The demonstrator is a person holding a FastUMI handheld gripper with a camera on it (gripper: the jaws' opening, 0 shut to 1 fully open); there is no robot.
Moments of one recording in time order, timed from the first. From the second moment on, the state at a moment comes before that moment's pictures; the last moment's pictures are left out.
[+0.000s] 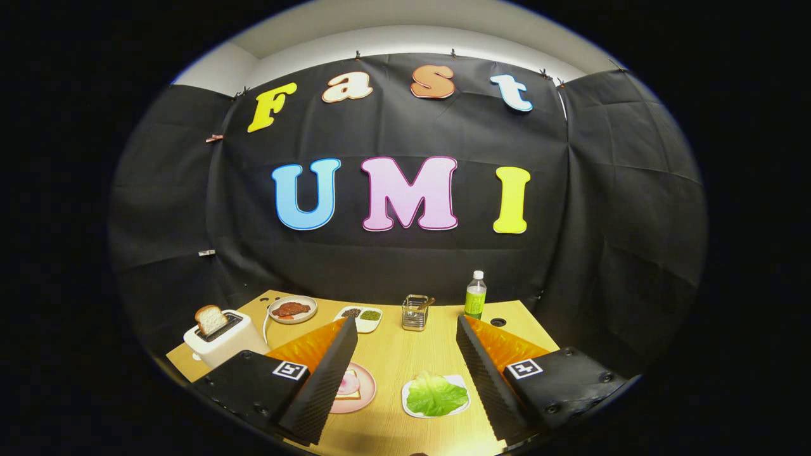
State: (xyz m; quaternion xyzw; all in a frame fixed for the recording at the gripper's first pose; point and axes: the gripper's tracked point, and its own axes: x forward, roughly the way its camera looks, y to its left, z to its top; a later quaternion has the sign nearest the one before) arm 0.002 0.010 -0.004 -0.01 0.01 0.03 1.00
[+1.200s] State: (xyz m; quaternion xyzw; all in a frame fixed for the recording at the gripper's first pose) arm 0.060 -0.041 -0.092 0.02 0.11 0.00 0.99
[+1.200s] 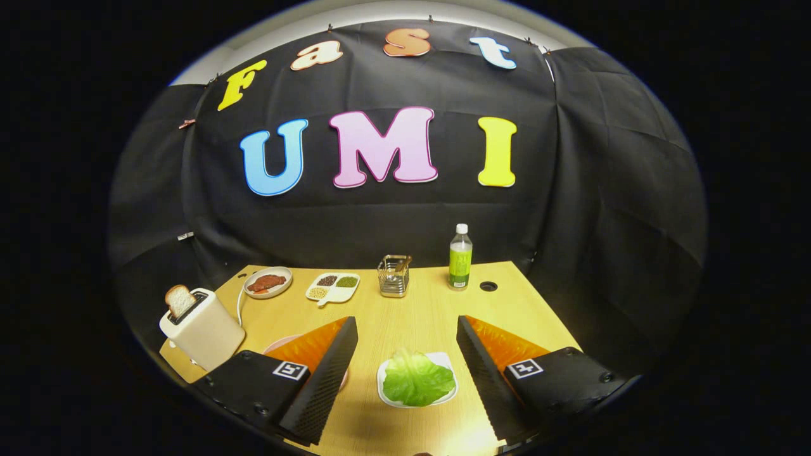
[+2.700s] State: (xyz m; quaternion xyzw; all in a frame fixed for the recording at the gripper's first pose) arm 0.144 -0.064 -0.332 -0.03 0.35 0.02 0.94
